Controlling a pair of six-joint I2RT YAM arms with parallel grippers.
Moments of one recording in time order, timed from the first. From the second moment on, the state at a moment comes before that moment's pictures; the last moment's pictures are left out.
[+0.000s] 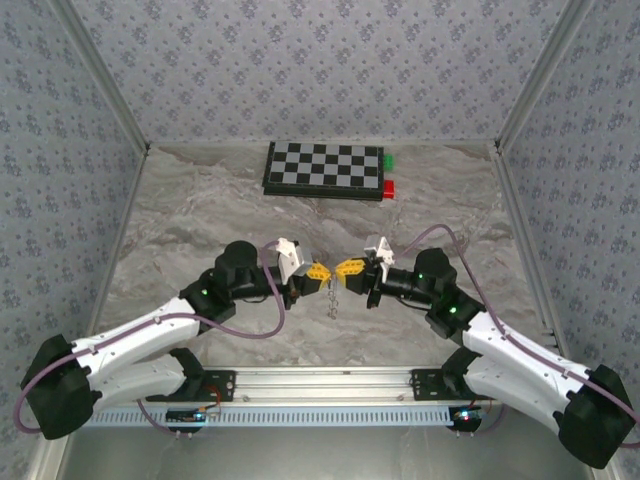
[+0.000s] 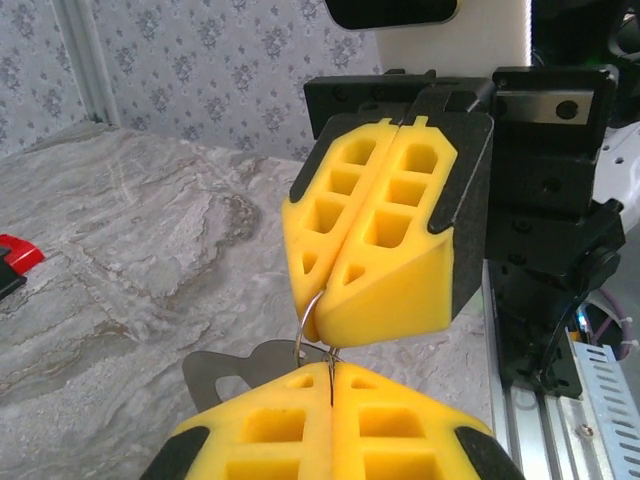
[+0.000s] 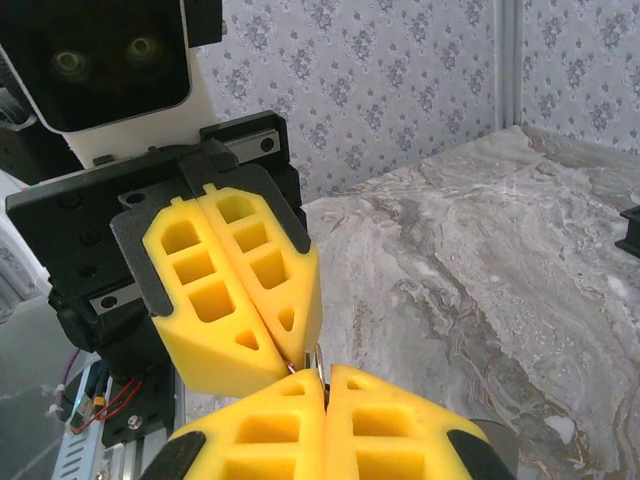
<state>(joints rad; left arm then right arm) -0.87 1.00 0.59 0.21 0.48 0.01 0.70 0.83 0.44 0.31 -0.55 0.17</state>
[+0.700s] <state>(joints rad) -0.89 1.04 0.60 0.21 0.41 0.04 0.66 0.83 0.43 0.33 -0.55 0.22</state>
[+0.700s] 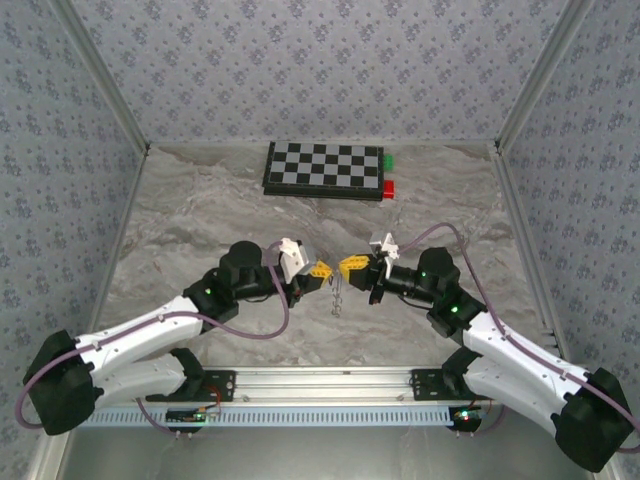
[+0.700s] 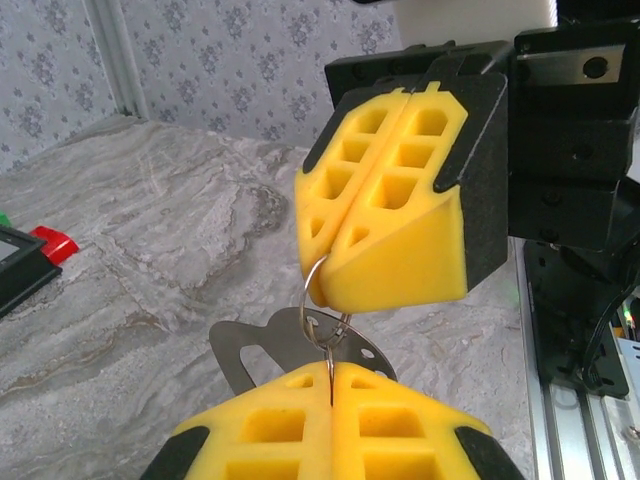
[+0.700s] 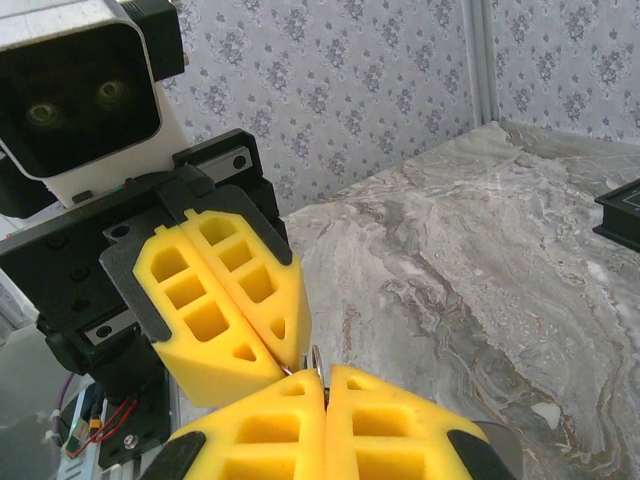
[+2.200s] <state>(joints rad) -0.71 1.09 0.70 0.44 0.55 -0.48 0.57 1.08 0.47 0.90 -0.67 0.39</state>
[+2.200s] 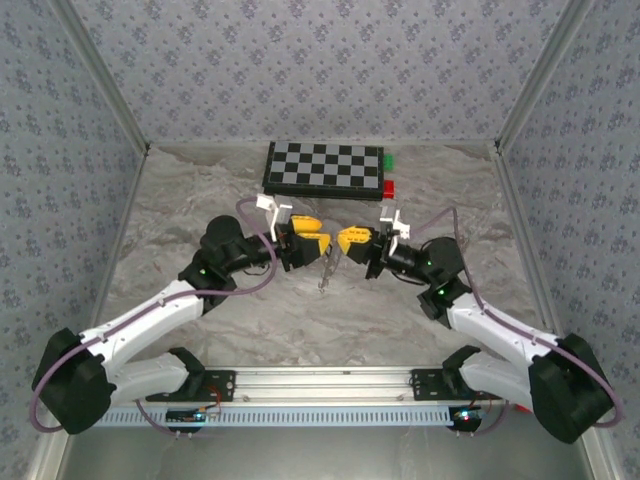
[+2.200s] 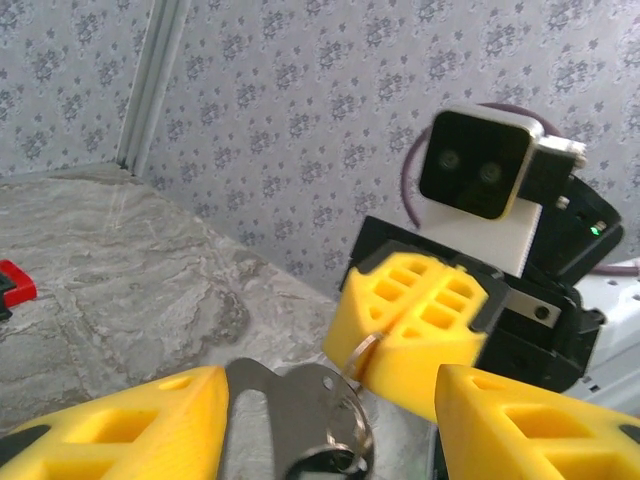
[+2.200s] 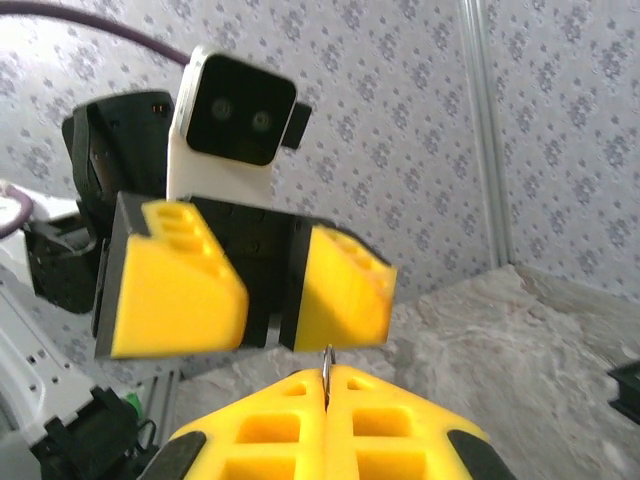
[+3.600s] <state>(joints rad) -0.69 1.08 0.71 0.42 0.60 -0.50 0.58 1.21 0.54 1.06 -0.75 0.52</state>
